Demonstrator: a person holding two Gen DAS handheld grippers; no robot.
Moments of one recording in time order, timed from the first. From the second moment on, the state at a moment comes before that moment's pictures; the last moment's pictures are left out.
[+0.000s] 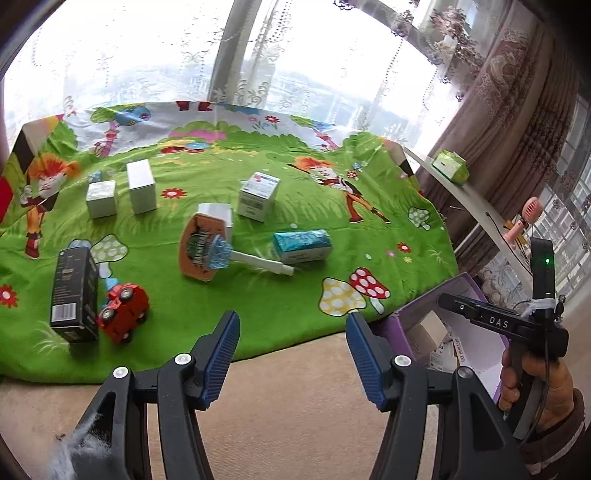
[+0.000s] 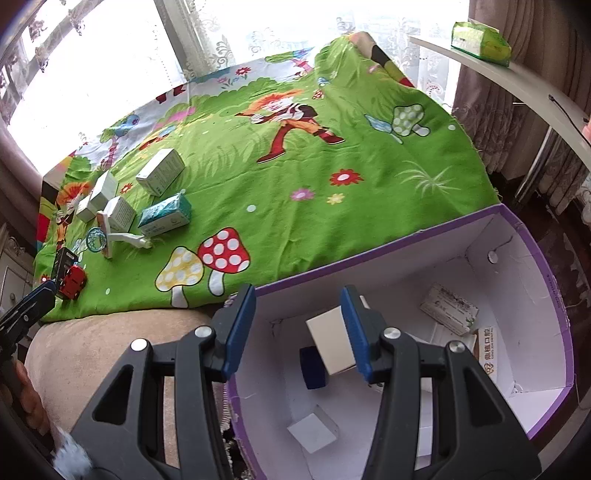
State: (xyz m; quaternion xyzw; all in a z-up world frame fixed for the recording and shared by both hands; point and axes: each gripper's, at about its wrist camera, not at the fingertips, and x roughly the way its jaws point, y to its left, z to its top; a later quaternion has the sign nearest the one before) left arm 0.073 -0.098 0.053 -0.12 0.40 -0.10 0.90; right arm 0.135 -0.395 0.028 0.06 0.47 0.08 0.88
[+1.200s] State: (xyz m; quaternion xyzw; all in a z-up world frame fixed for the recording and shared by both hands) left arm 0.092 0.057 0.009 -0.19 0.44 0.10 0.87; right arm 0.195 -0.239 0.020 -0.03 0.46 0.17 0.87
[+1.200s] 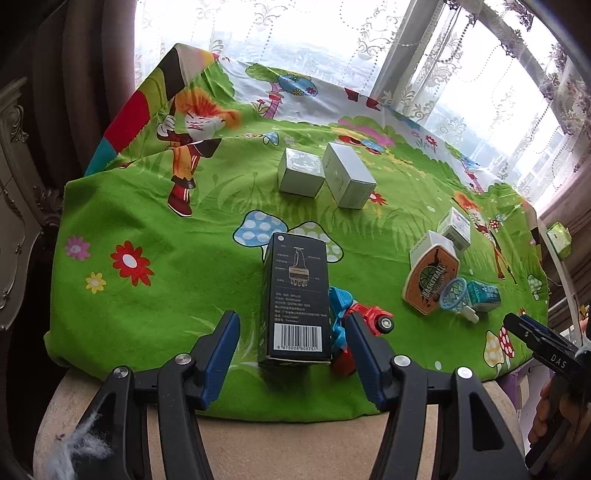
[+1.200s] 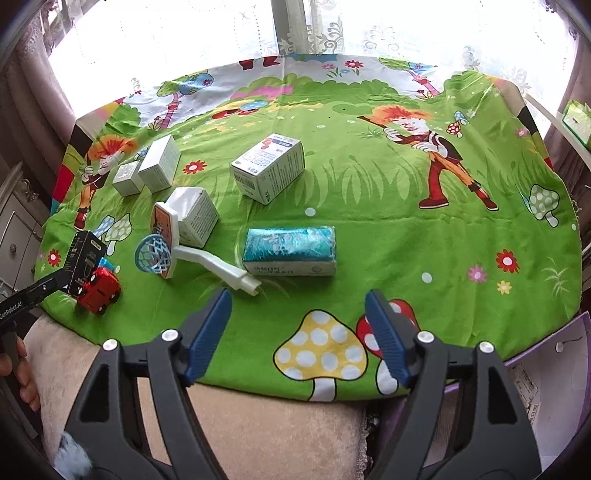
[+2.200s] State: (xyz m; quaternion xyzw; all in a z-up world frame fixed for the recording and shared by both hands) left arm 0.124 0.065 -0.014 -0.18 0.47 0.11 0.86; right arm 0.245 -0.204 -0.016 -0.08 0.48 0.15 0.86
